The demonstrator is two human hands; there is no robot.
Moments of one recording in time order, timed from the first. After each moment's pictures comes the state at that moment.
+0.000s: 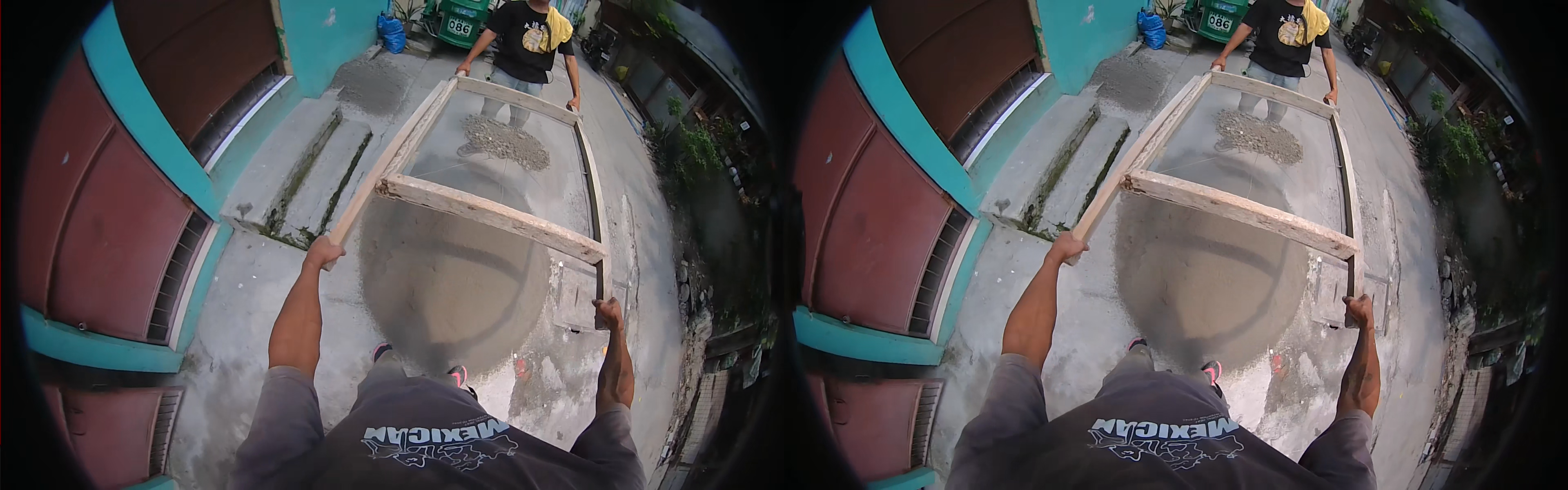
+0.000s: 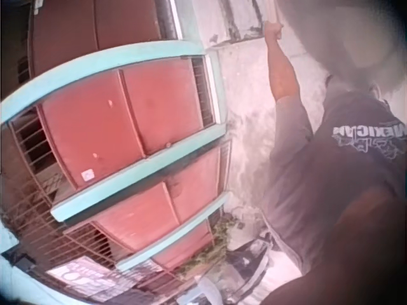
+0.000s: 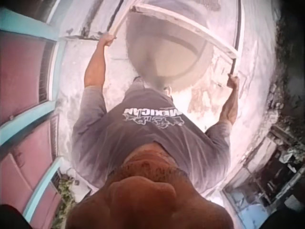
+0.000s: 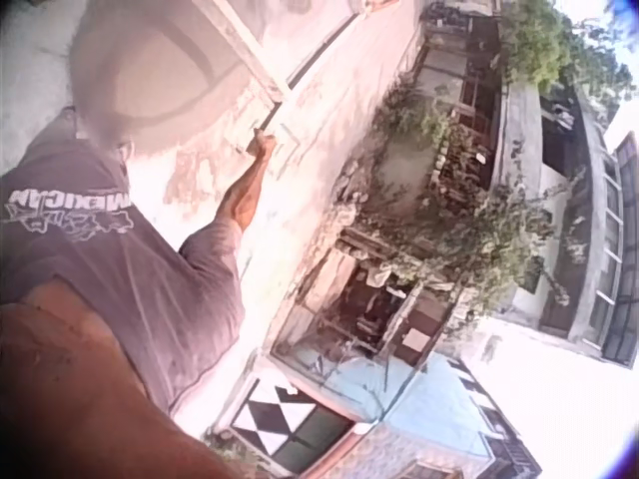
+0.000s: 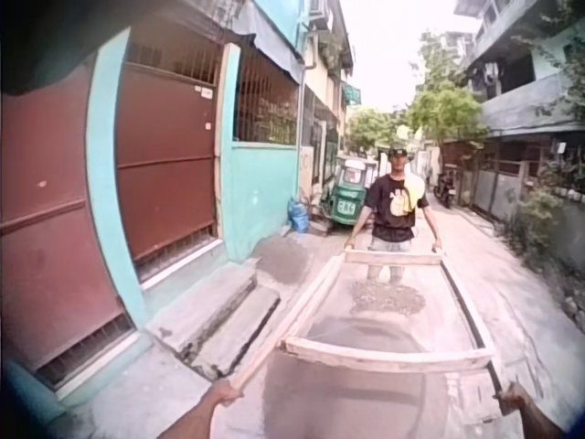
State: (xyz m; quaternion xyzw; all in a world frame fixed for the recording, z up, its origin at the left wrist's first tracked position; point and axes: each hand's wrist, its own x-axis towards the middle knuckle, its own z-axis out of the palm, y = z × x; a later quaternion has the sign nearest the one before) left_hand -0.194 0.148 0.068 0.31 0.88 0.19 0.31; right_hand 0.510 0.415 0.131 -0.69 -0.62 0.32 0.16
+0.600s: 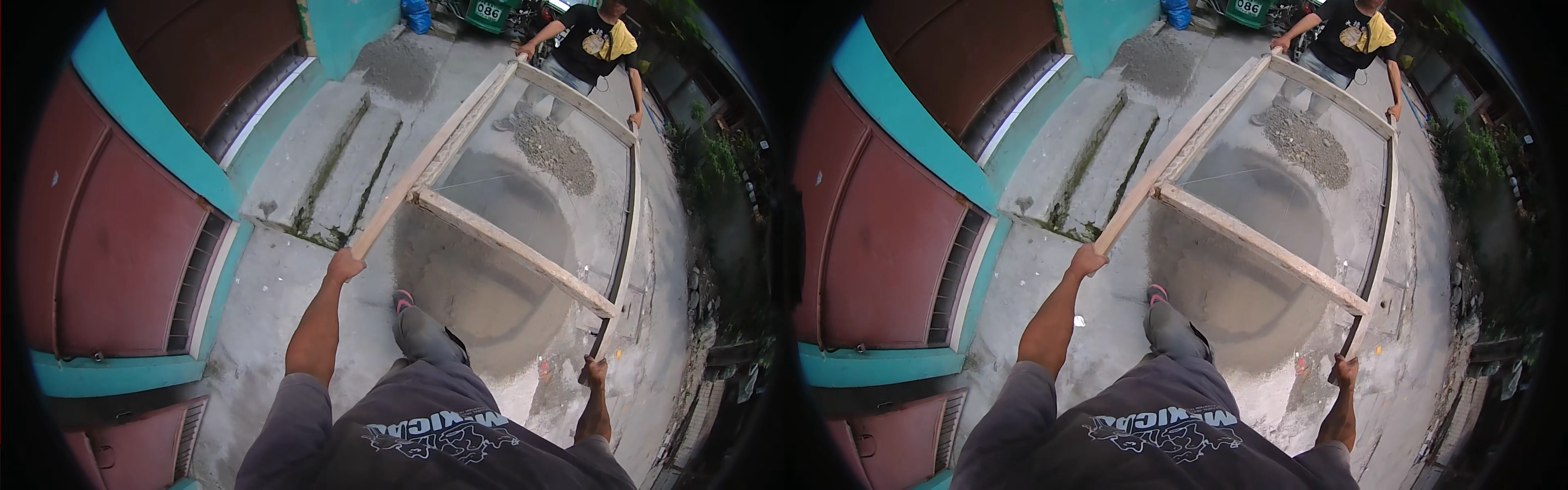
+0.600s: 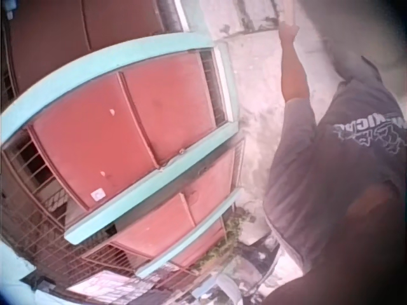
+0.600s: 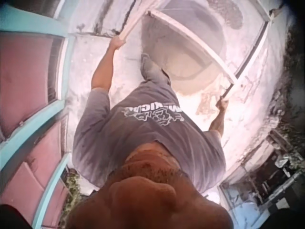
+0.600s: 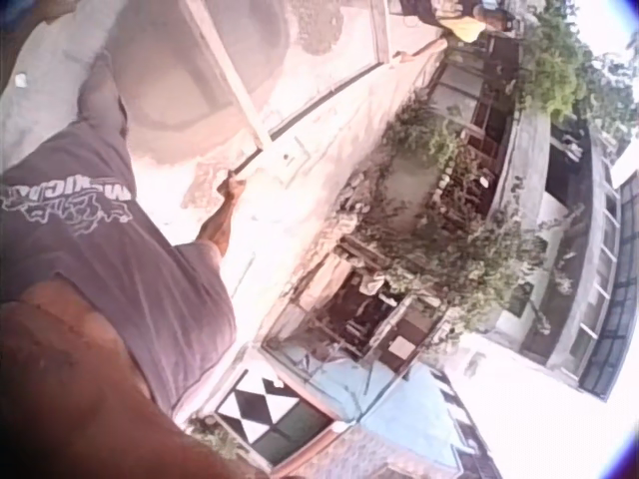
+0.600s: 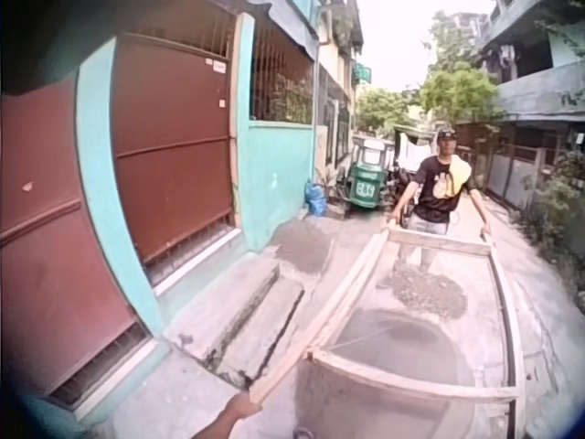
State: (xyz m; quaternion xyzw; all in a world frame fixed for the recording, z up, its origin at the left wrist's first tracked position) left_hand -0.295 0.135 0.040 0.33 0.86 0.20 0.32; right_hand 0.446 0.283 0.038 -0.74 -0.53 0.35 0.24
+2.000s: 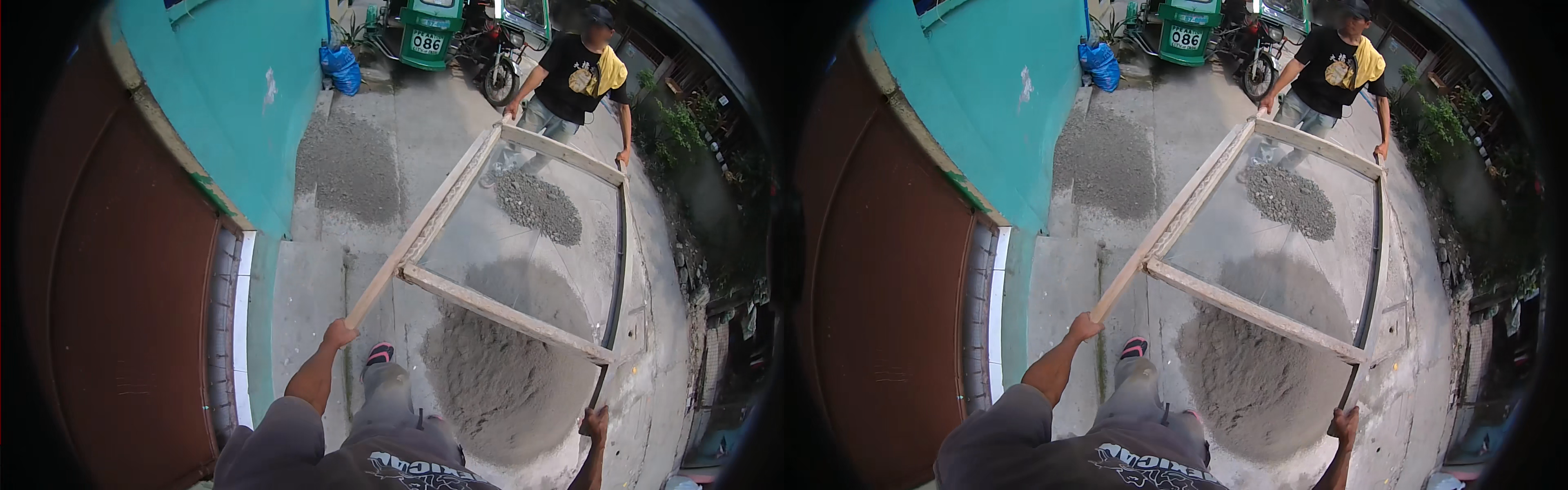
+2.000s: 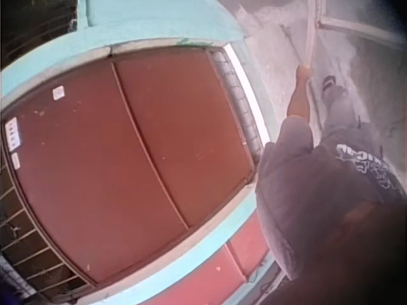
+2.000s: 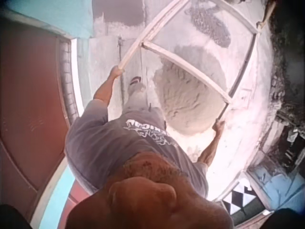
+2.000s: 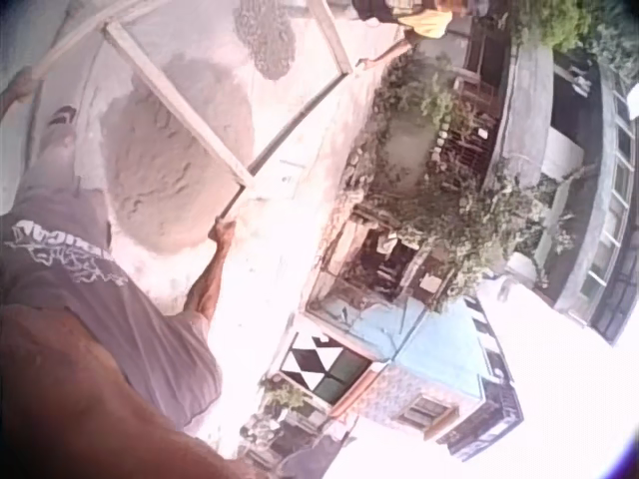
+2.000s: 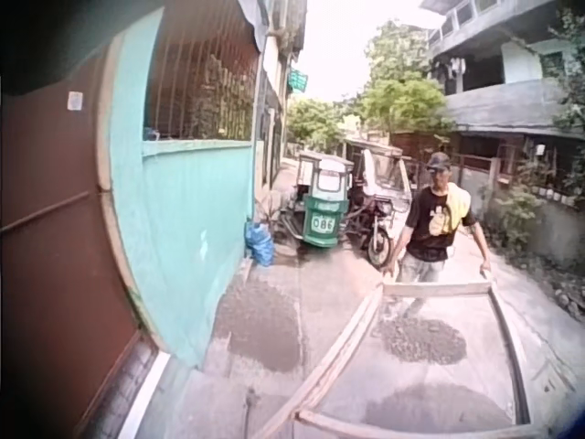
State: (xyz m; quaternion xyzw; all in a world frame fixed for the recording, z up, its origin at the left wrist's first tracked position) left_hand -0.841 0.641 -0.006 0.41 0.79 0.11 0.44; right_hand -0.146 0.526 0.174 -0.87 -0.39 0.23 0.17
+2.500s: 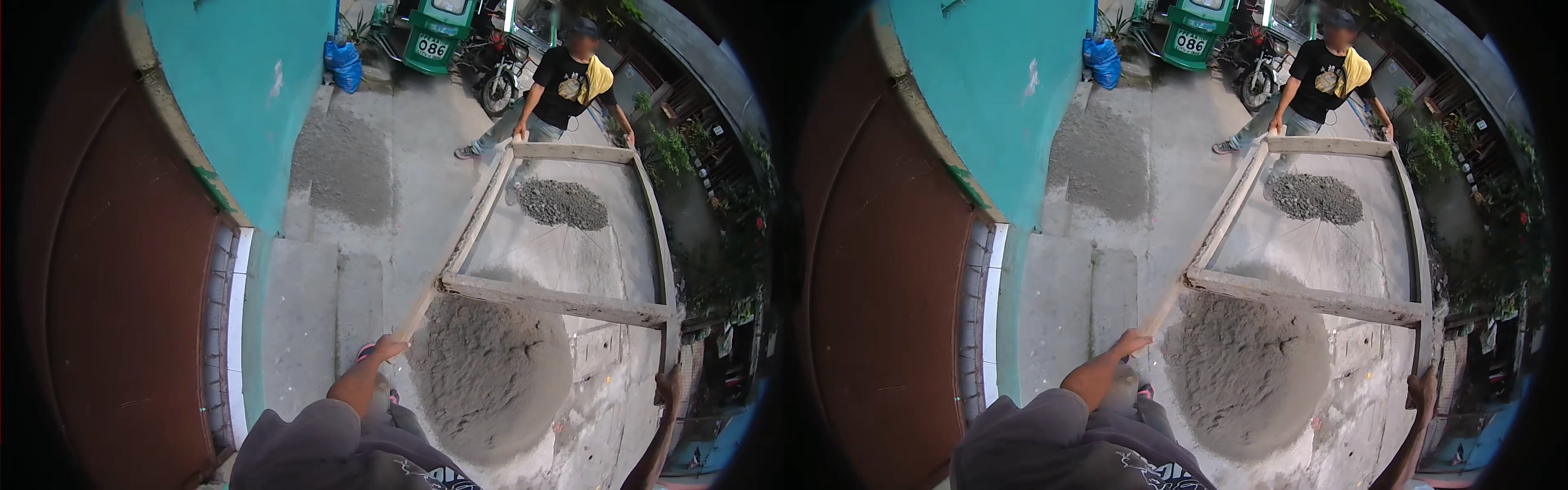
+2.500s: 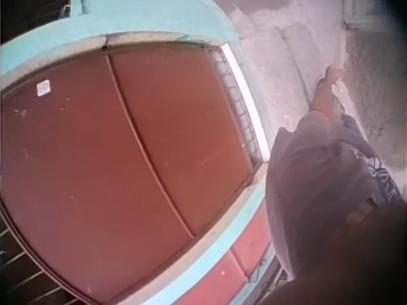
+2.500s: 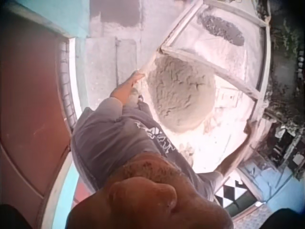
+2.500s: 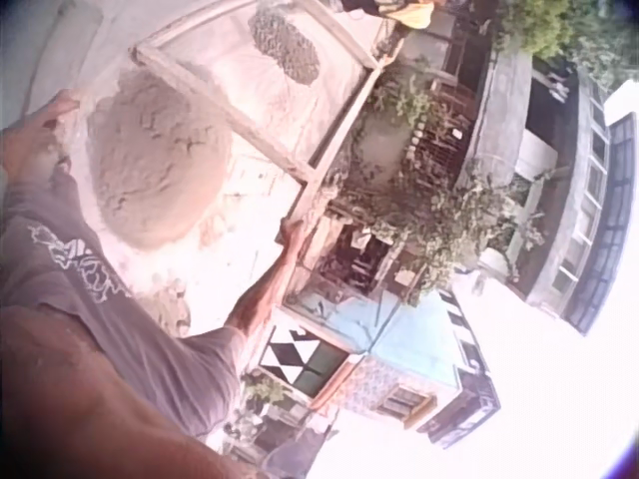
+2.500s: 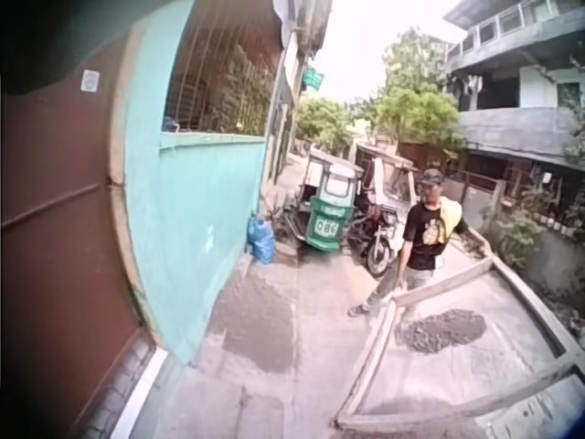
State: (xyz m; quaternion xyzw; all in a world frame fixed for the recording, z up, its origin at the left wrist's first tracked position) left_hand -0.740 0.659 -0.042 0.40 0.66 0.21 0.60; right_hand -0.199 0.667 0.468 -0.84 -0.53 -0.10 -0.02
